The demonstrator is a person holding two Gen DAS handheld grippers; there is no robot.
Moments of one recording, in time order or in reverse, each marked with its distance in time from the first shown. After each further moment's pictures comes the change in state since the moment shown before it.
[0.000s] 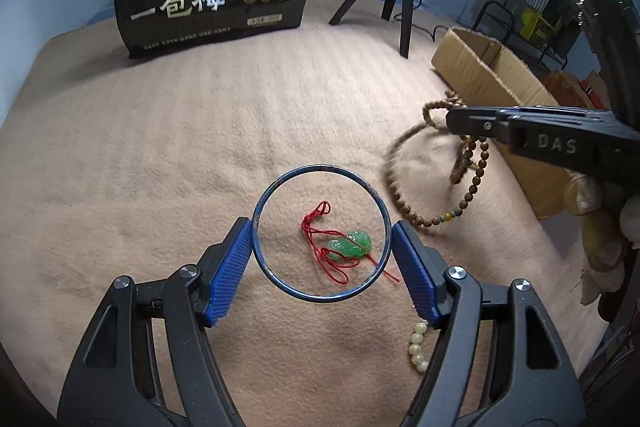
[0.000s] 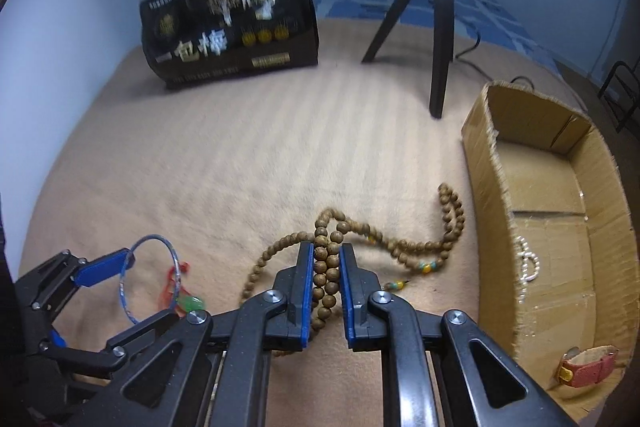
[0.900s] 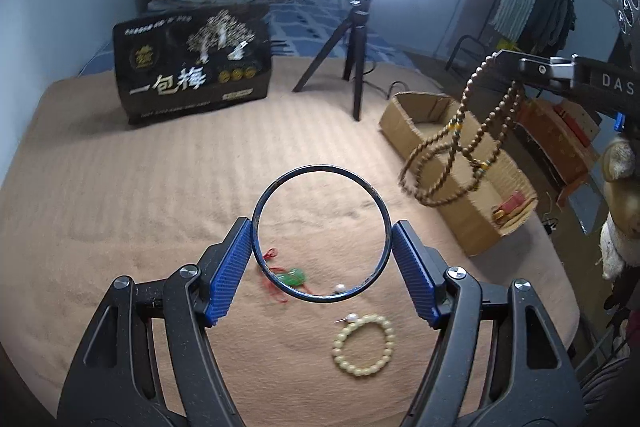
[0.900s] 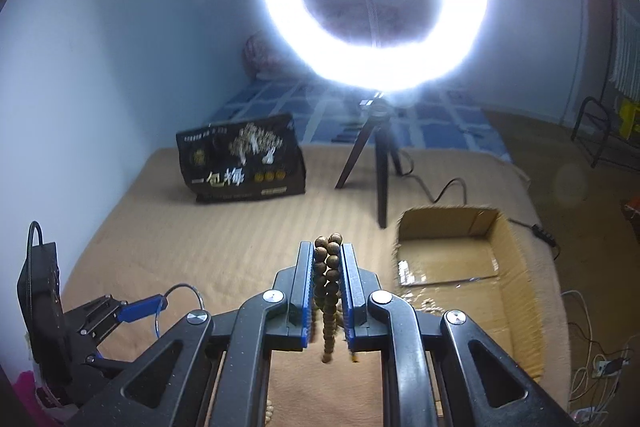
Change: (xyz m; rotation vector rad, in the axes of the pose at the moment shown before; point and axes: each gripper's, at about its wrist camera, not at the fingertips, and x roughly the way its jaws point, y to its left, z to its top) left arm -0.073 -0.041 0.032 0.021 -0.134 -0.072; right arm -0.155 -0.027 0.019 0.043 -0.317 -0.029
